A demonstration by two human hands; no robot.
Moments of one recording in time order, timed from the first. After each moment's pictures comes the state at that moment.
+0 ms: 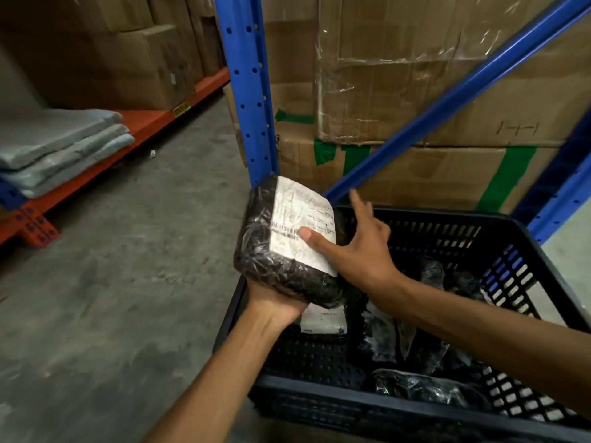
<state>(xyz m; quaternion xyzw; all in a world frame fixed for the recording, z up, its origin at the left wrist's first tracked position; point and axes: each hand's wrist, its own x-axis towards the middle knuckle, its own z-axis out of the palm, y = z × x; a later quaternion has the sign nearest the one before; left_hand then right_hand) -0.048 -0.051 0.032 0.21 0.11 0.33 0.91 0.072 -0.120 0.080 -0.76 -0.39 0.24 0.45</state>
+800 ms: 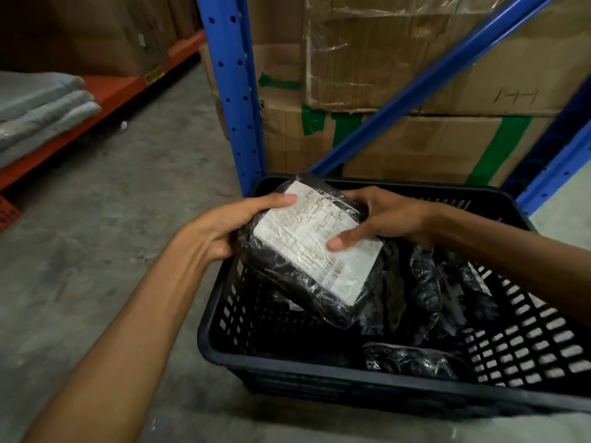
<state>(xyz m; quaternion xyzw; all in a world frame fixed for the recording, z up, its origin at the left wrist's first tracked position) -0.062 0.019 0.076 0.54 0.37 0.05 0.76 0.150 -0.118 0.089 -0.65 -0.51 0.50 0.28</state>
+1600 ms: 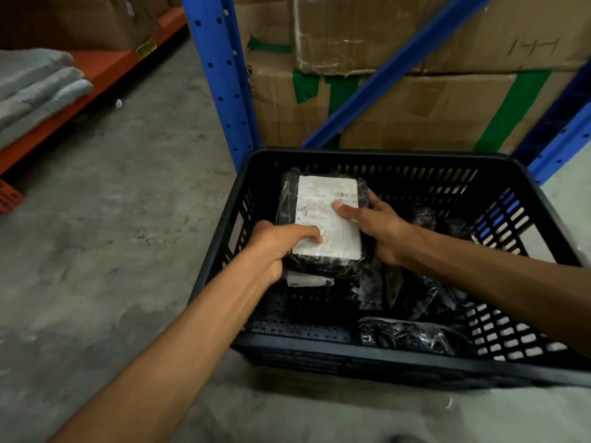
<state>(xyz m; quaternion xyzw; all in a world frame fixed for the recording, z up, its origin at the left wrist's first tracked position) -0.023 -0.054 0.025 0.50 0.58 0.13 0.63 0.131 -0.122 0.008 -0.65 -0.13 0.47 0.58</state>
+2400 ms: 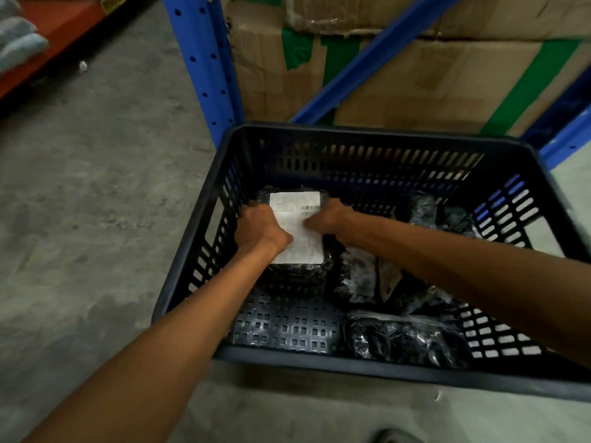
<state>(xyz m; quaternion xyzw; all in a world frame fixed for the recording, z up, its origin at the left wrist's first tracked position) 0.006 -0.016 -0.045 0.76 0.61 -0.01 0.22 0.127 -0.056 -0.054 -0.87 -0.28 0.38 0.16</state>
